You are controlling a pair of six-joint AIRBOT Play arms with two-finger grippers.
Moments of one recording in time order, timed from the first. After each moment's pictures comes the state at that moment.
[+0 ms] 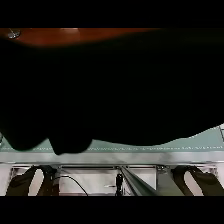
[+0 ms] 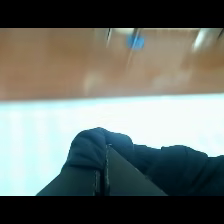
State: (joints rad) left arm 0.36 -0.57 1.59 0.93 -1.48 -1.47; right arm -0.17 -0.69 1.80 -1.02 1.60 1.41
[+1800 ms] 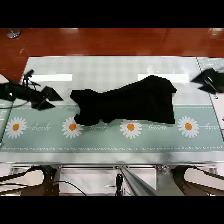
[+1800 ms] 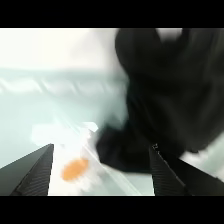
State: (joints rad) left arm 0.28 -1.40 0.98 0.88 -1.31 -1.33; right arm -0.54 -1.33 1.21 -0.99 1.29 1.34
